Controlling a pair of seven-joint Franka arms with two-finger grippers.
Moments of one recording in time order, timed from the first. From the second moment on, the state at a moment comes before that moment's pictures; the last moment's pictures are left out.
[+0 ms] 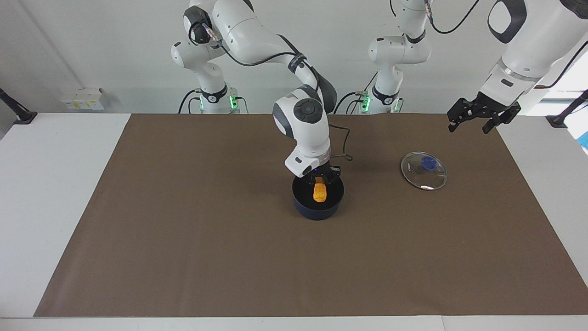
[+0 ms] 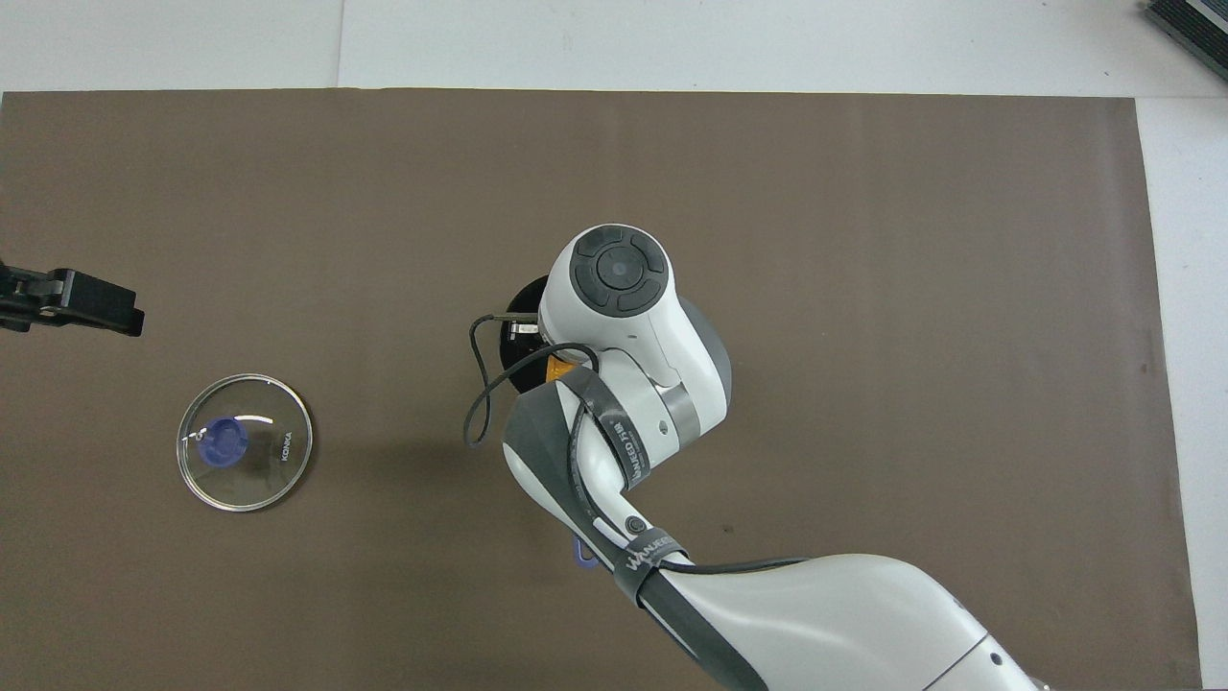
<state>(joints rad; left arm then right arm) -0.06 0.03 0.03 -1.55 -0.02 1.53 0.08 0.63 0.56 -0.02 -1.48 0.17 2.13 0.62</state>
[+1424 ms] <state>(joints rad) -0.06 0.03 0.03 -1.55 -0.02 1.53 0.07 0.54 0.42 -0.03 -1.48 0.15 2.09 0.56</state>
